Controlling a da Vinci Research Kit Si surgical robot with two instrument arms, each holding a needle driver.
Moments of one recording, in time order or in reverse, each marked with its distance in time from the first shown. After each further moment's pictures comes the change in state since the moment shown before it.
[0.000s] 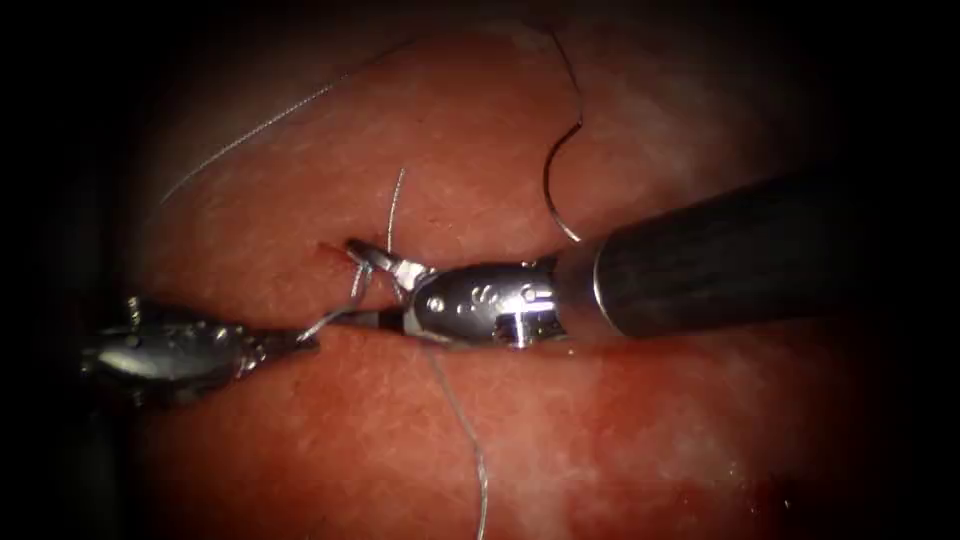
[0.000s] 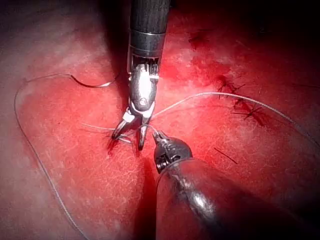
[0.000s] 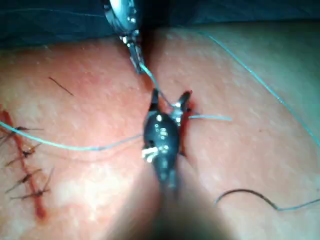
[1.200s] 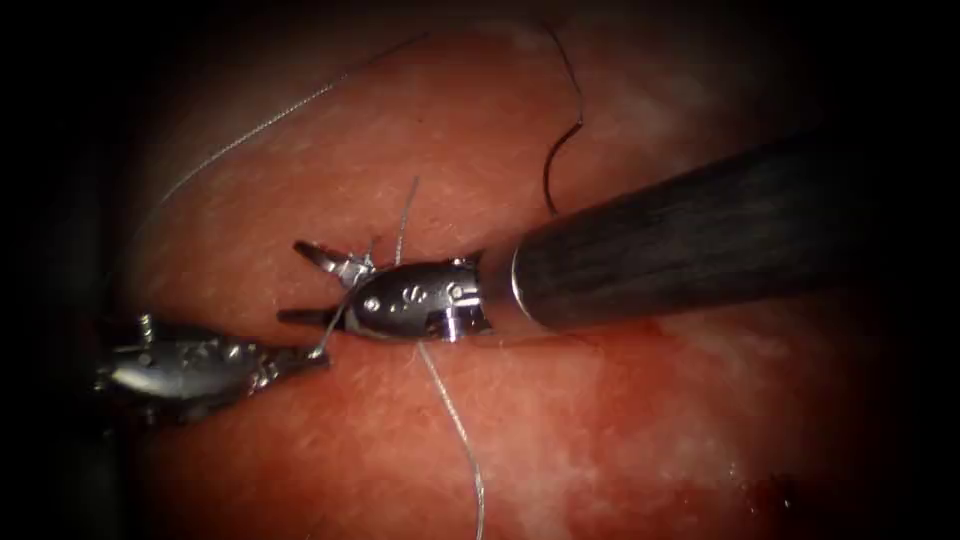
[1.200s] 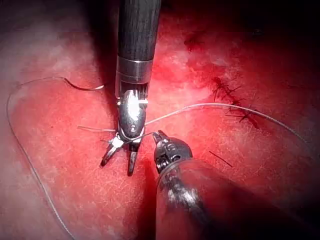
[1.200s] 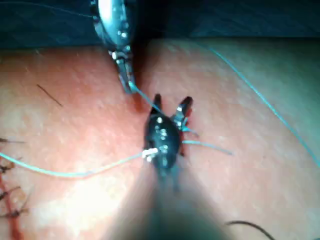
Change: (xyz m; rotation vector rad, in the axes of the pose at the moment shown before) right arm -0.001 0.000 0.005 -0.028 0.016 -0.045; left arm 0.000 0.001 0.000 -0.029 0.007 0.004
